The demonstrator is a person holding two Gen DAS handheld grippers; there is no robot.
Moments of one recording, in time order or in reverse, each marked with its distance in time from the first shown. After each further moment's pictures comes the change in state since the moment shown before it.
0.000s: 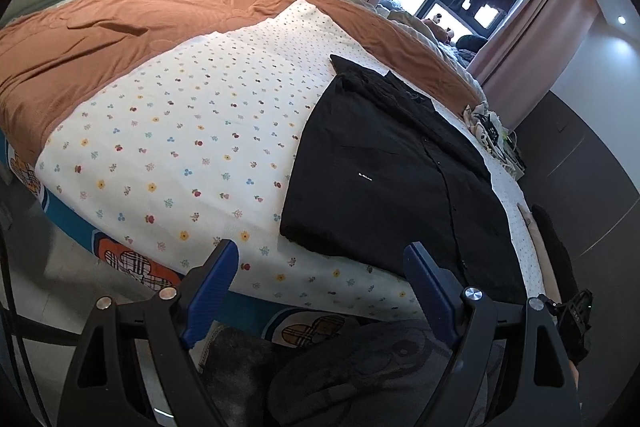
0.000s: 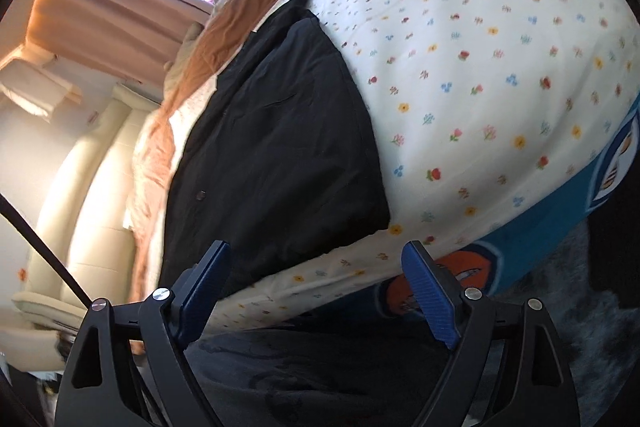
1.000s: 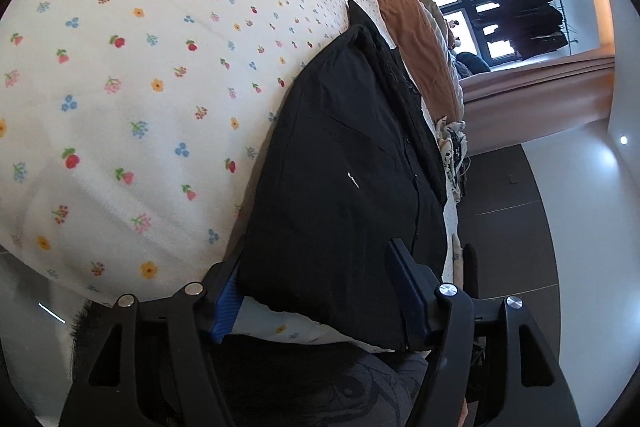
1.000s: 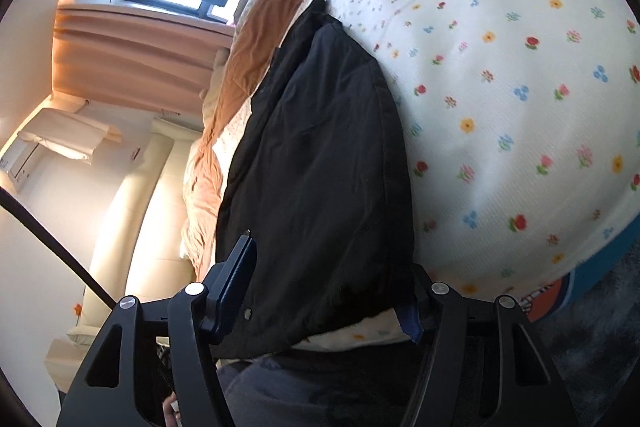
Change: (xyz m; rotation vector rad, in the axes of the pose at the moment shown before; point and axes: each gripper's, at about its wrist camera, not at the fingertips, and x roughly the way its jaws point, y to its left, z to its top) left arm 0.103 0.032 0.022 -0.387 0.235 -0.294; right arm 0.050 -0.009 0.025 0.094 -0.047 0.164
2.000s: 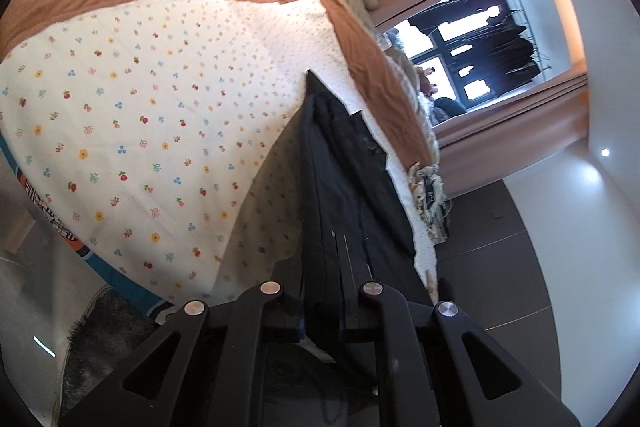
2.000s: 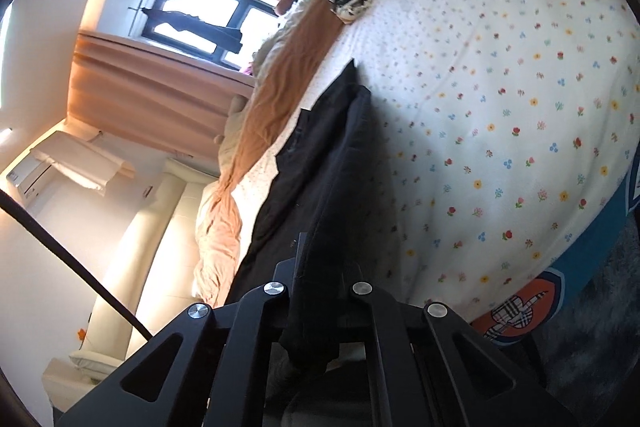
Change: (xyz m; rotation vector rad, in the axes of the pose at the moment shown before) left arm -0.102 -0.054 -0.030 0.038 -0.231 -0.039; right arm -0.088 0.056 -0.036 -0.037 -0.182 0.022
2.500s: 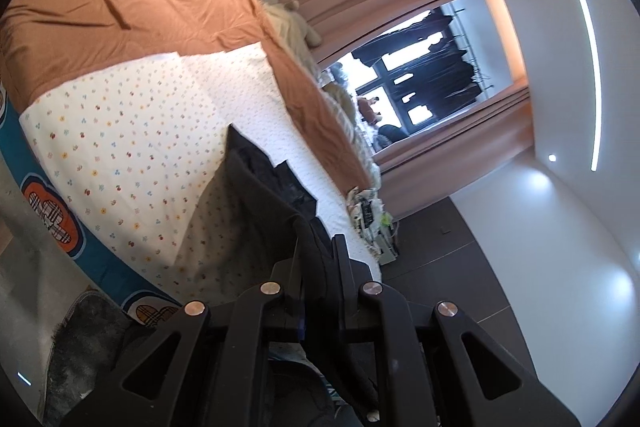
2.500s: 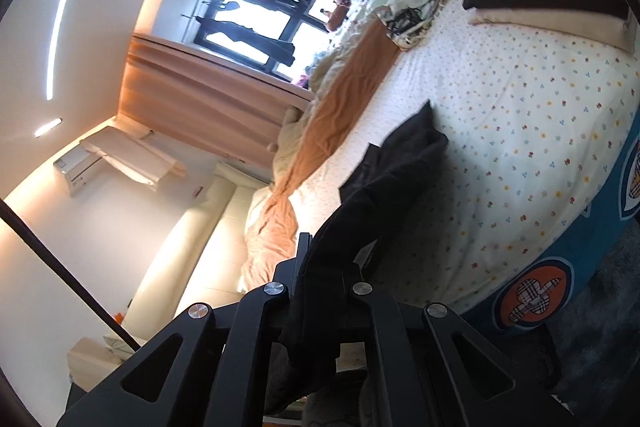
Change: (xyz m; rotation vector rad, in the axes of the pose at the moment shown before) left arm -0.118 -0.054 -0.025 0.056 -0.130 -0.175; right arm -0.108 0.036 -0.026 -0.054 -0.068 0.157
